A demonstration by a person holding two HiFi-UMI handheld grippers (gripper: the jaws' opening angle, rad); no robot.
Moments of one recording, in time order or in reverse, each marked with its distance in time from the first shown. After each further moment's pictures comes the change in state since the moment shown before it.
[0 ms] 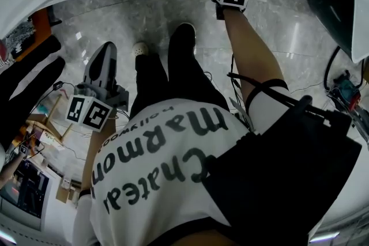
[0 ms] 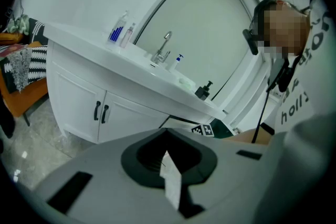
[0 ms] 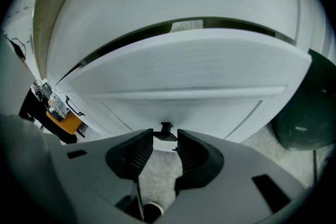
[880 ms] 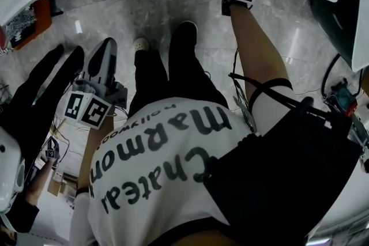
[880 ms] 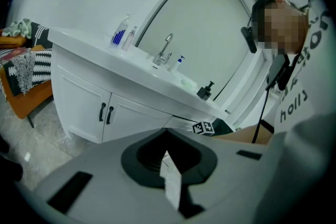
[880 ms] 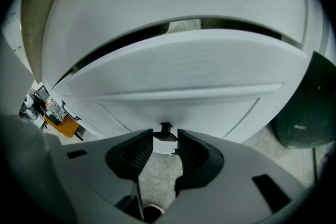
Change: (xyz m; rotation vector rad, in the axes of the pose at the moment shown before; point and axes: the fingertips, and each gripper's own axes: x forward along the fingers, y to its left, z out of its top) left arm -0.010 0.007 -0.003 0.011 -0.018 0.022; right arm 0.007 -0.006 0.013 0.019 -0.011 -0.022
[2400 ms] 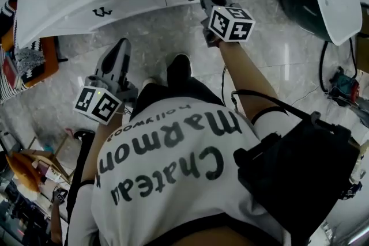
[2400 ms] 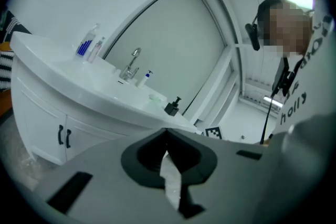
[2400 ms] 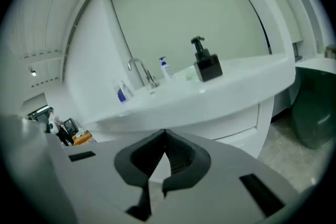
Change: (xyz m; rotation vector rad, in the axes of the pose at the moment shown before) left arm -0.001 -0.079 0.051 0.107 -0.146 -0.304; right arm -0.196 0.069 0.080 0.085 -0.443 0.263
